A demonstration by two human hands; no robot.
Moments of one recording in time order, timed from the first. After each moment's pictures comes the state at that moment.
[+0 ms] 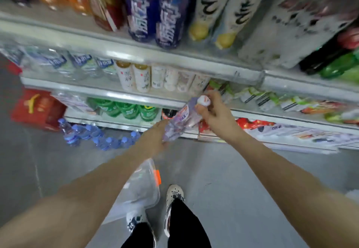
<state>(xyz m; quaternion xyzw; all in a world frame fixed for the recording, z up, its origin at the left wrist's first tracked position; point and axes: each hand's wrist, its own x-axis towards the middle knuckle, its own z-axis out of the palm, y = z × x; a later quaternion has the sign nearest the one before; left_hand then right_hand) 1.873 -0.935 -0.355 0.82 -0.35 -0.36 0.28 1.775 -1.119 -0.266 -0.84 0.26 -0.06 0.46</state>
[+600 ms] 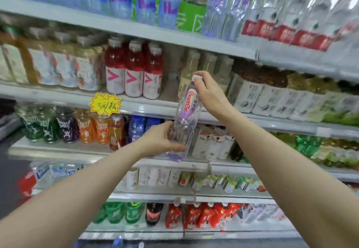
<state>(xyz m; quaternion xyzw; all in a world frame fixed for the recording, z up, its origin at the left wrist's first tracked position) 1.876 -0.950 0.036 0.76 -0.48 -0.20 0.39 1.790 -1.098 0.139 -0.87 0.17 -0.32 0.34</state>
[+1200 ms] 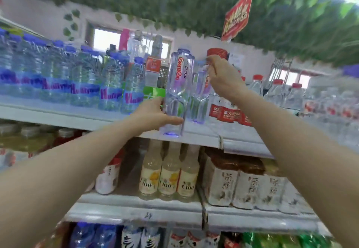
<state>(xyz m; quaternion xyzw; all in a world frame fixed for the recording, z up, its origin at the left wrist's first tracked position) 1.914 -1.097 0.301 0.75 -0.48 0.04 0.46 1.801 -1.257 0.400 -0.88 0.16 -0.45 0.00</state>
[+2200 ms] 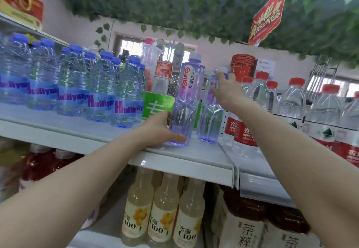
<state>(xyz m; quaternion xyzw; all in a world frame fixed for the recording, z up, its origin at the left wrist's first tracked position) 1.993 -1.211 0.291 0.81 -0.41 0.05 0.42 1.914 -1.404 0.402 -0.90 0.19 -0.39 -0.02</state>
